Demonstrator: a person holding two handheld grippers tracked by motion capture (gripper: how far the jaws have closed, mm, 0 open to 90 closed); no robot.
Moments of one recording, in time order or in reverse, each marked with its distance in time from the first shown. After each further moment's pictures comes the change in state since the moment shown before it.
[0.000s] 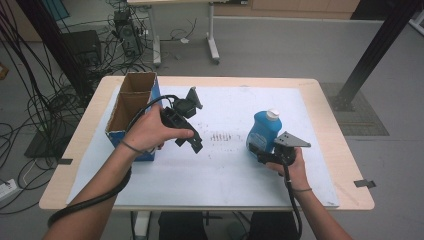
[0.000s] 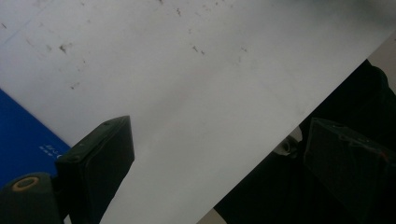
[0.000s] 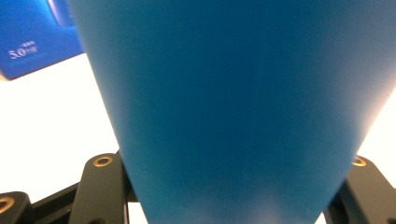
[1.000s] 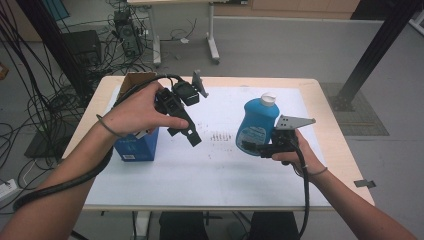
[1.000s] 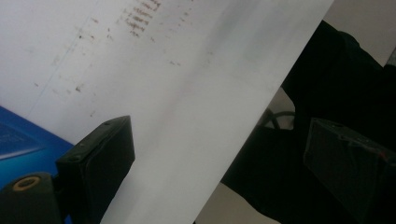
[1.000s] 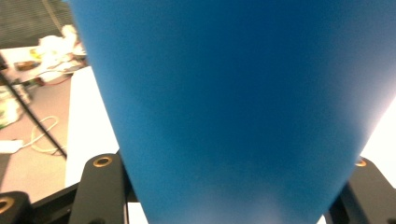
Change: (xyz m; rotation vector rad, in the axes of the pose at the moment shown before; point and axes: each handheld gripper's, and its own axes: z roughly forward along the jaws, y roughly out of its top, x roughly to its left) left arm -0.028 0.002 -0.063 -0.009 0.009 0.275; right arm 0.011 0.071 -0.016 0.043 0.414 -0.062
